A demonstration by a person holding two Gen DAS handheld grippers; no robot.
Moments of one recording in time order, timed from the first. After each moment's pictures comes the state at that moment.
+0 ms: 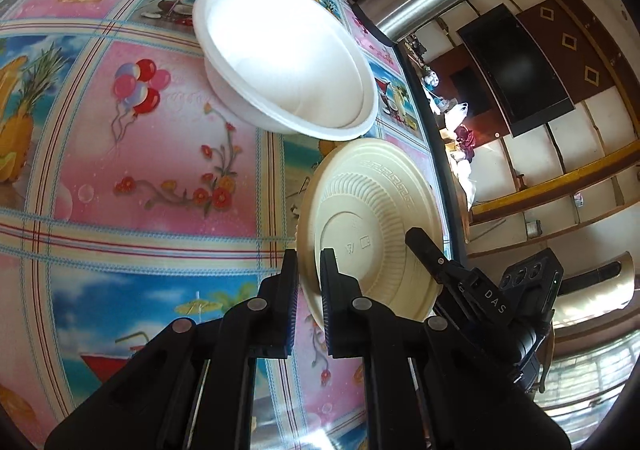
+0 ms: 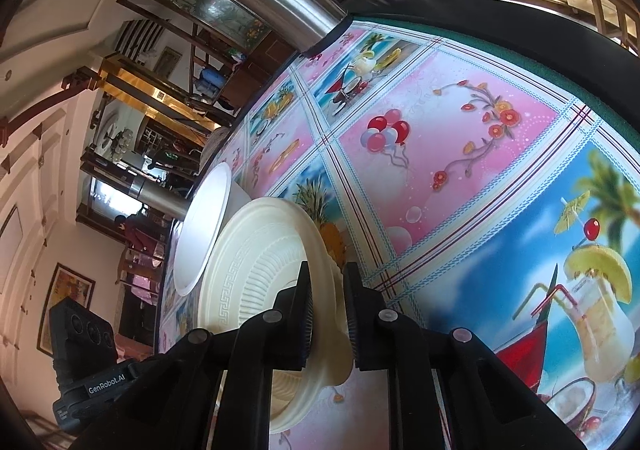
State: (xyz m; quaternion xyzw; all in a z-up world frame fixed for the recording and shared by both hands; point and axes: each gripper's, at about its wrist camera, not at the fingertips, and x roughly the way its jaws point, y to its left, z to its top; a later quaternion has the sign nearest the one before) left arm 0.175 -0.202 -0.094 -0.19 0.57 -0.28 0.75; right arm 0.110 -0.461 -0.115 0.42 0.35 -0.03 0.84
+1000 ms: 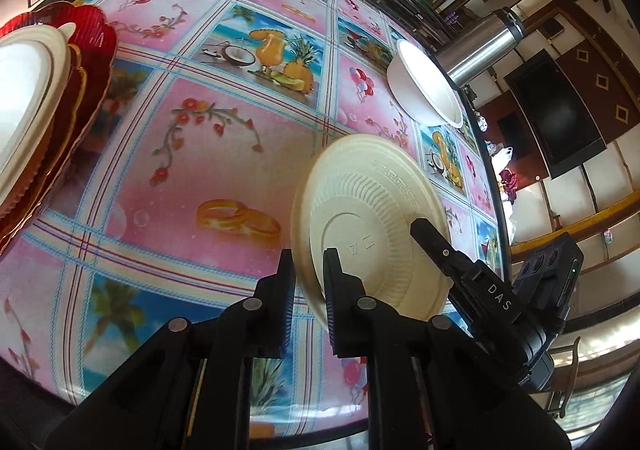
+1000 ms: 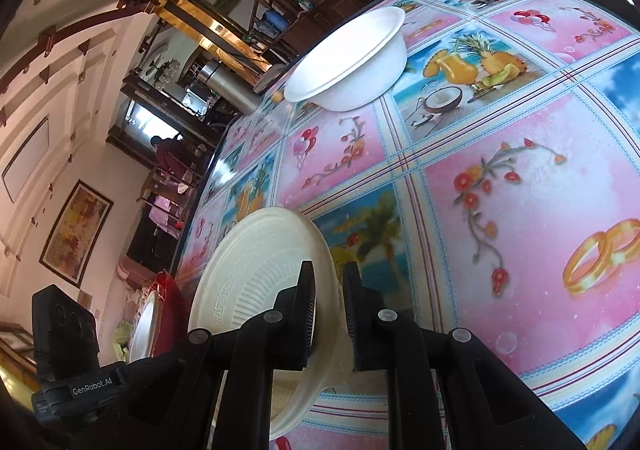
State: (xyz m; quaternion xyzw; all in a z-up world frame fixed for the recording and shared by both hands) left arm 0.071 -0.036 -0.090 -0.20 0.54 -0.16 0.80; right arm 0.068 -0.281 -0.112 0.33 0.39 0.08 0.85
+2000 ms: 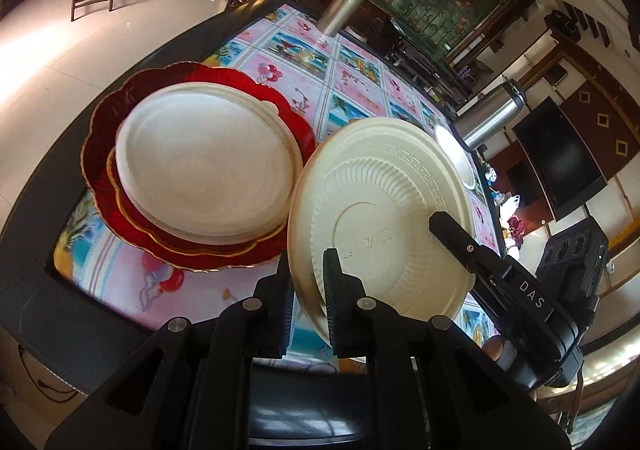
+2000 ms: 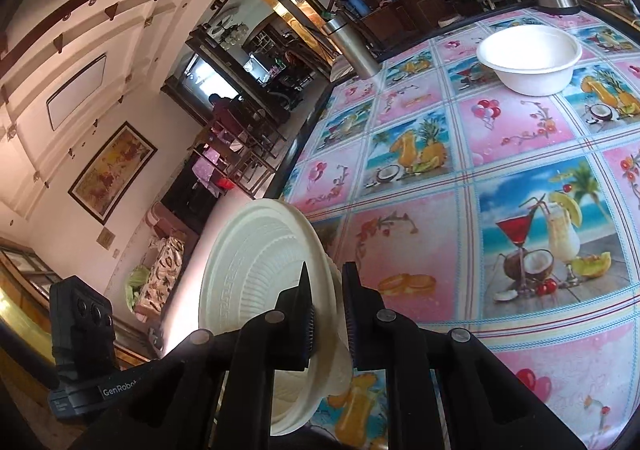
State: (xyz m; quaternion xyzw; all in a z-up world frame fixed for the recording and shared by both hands) left arm 0.018 0.111 -0.045 -0.23 0.46 -0.11 0.85; right arm 0.050 -0.118 -0.041 0.26 0.37 0.19 0.87
